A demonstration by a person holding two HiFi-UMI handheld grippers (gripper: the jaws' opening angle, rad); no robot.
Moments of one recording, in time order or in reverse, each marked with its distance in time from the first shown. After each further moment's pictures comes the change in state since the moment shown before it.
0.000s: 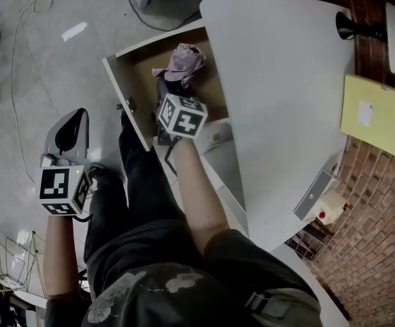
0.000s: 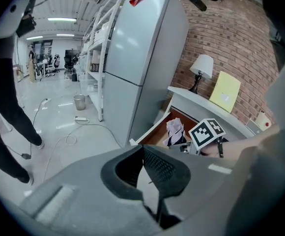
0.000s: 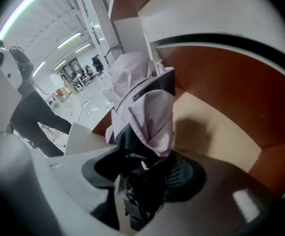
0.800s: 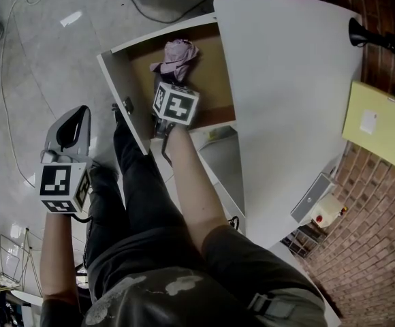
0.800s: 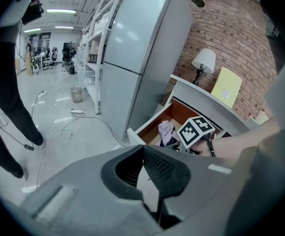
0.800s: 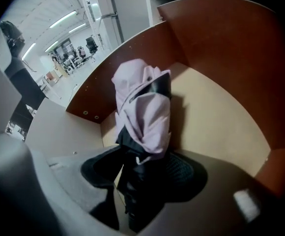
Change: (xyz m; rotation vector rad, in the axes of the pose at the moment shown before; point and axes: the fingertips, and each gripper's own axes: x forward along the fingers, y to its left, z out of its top) left arm 0.035 -0.004 -0.030 -0.022 0.054 -0.038; right arm 0.047 -0.025 -0.031 -0.043 0.168 -0.119
